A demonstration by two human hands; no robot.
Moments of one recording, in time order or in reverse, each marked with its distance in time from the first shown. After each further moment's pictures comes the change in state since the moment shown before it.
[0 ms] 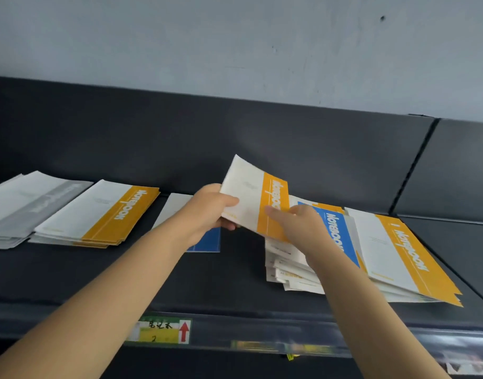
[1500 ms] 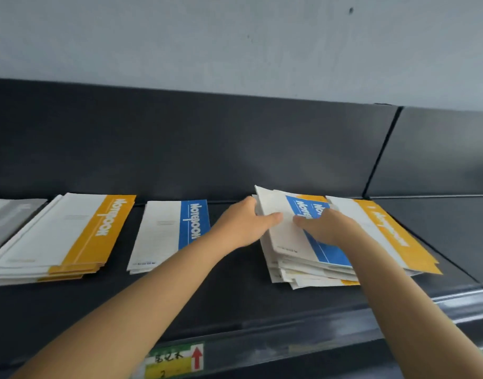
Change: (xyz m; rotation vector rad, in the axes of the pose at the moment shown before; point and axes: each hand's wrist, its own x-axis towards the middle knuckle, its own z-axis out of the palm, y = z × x) left_hand 0.021 -0.006 0.043 0.553 -0.243 0.154; right_hand 0.020 0.024 -0.032 -0.588 0.094 0.283
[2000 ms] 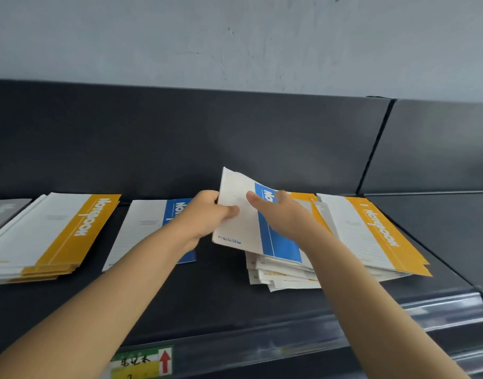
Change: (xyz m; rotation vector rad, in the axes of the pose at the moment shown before) left_hand 0.008 -0.014 -0.012 -0.374 0.067 -0.125; right_hand -0.007 -0.030 0.003 0.344 -0.079 -0.263
